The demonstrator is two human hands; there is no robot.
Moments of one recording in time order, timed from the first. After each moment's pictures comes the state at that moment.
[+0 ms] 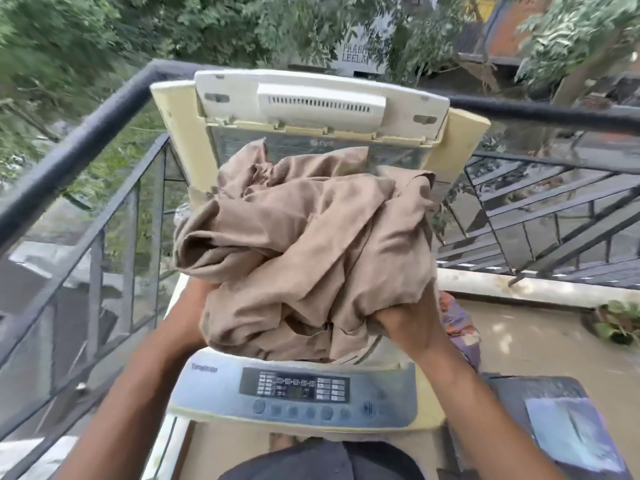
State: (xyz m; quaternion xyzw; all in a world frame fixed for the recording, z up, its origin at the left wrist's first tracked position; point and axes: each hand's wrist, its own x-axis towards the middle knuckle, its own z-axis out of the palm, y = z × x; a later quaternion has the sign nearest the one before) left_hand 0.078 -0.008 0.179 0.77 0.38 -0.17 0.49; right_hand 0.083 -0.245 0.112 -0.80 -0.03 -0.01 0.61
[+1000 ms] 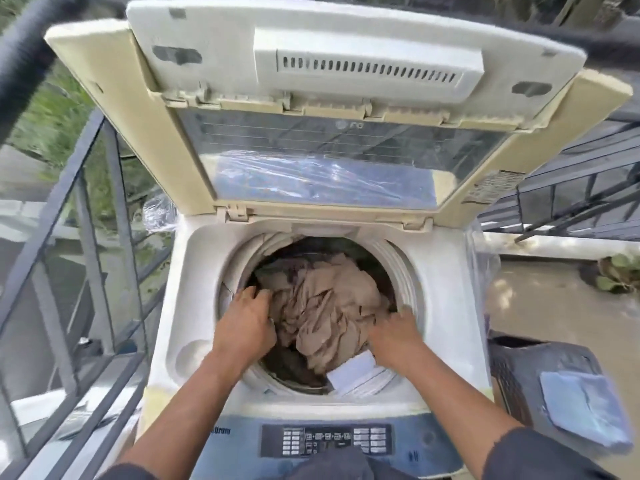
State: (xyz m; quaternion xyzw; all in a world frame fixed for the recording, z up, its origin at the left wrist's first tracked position) left_hand 0.155 0.059 -0.041 0.96 0.01 -0.21 0.16; right_hand 0.154 -0.211 -0.063 -0.90 -0.12 0.40 -0.16
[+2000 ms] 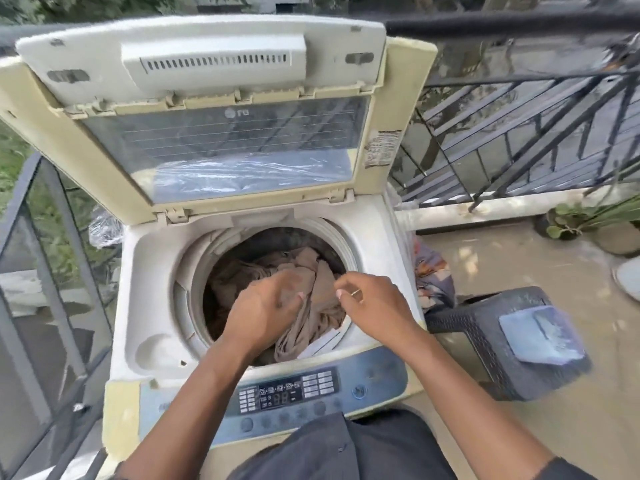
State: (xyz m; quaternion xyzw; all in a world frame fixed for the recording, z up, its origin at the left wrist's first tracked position) left_hand 0.117 -0.053 0.056 0.93 -0.05 -0.22 0.31; right_hand 0.087 -0.270 0.030 -0.93 0.08 0.16 0.33
